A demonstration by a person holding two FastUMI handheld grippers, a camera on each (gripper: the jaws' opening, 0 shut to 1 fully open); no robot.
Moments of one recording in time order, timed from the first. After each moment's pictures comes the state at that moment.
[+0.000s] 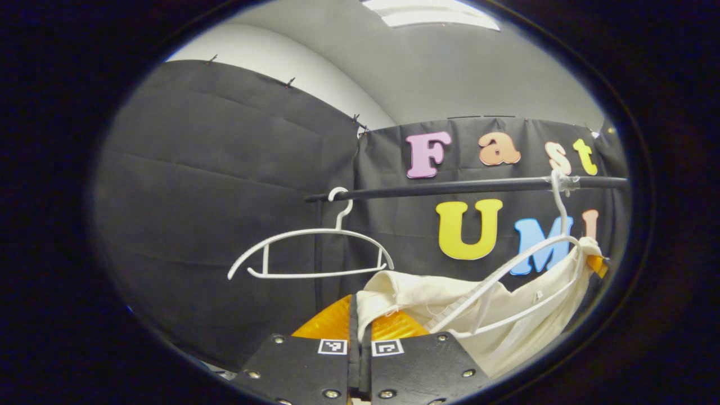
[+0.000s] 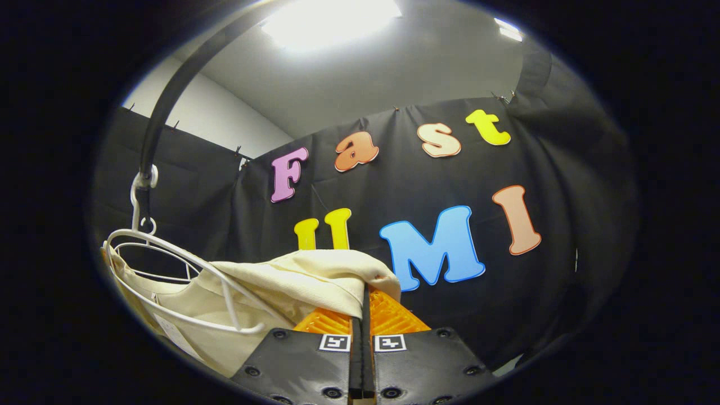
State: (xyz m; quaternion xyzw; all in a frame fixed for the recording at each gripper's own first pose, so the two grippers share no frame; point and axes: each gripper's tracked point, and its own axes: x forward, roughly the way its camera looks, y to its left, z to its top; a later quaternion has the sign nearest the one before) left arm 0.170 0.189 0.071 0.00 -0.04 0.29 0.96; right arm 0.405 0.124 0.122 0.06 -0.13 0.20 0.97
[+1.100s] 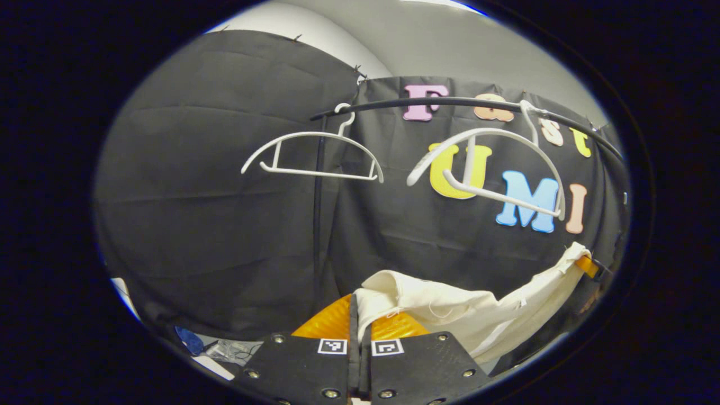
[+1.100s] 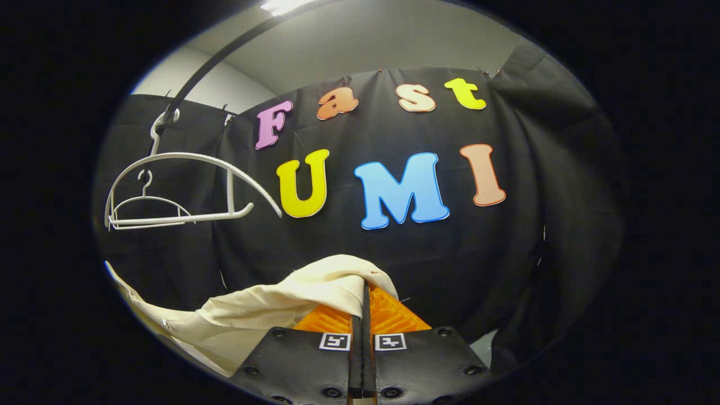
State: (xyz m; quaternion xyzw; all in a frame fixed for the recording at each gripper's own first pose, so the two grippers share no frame) left arm 0.101 0.150 -0.069 -0.06 0.10 0.25 0.96; right arm 0.326 0.061 0.009 0.02 -0.02 0.14 0.99
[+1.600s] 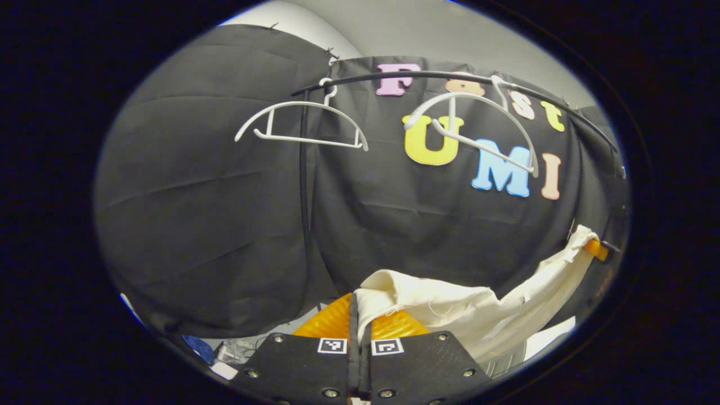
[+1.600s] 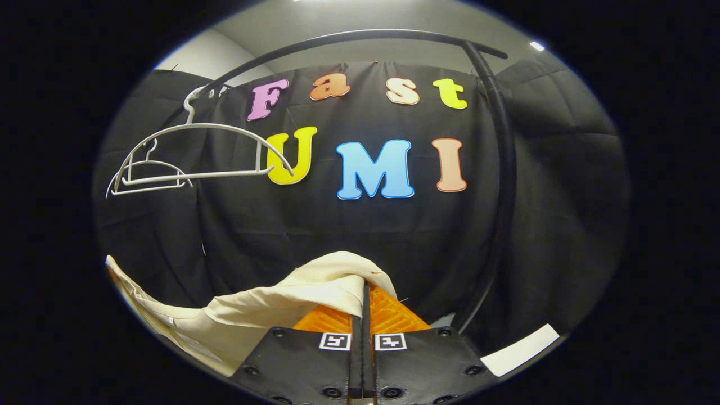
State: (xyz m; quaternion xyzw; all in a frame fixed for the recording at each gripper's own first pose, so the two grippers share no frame) left arm 0.062 0.147 -0.120 -0.02 0.17 0.15 0.97; right arm 0.212 0.019 -0.035 -0.04 0.05 0.06 1.00
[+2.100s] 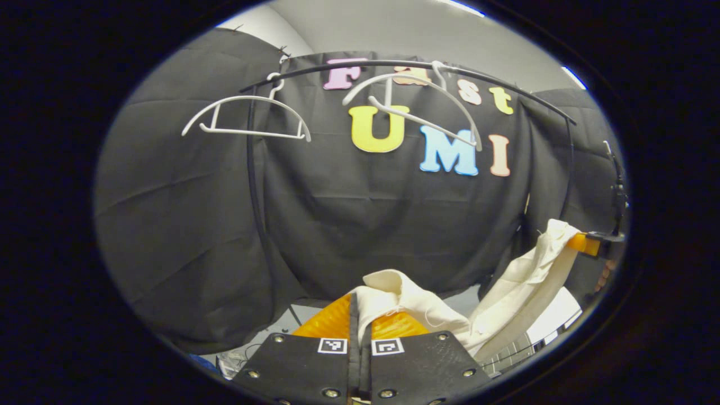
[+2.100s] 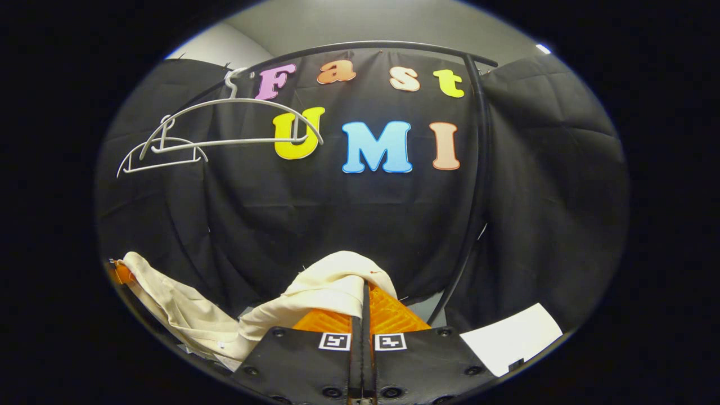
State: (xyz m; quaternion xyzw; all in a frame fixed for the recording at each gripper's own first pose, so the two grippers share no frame) left arm 0.049 0.105 -0.155 -0.01 0.18 0.02 0.98; right arm 0.109 0.049 -0.091 -0.05 0.12 0.05 0.99
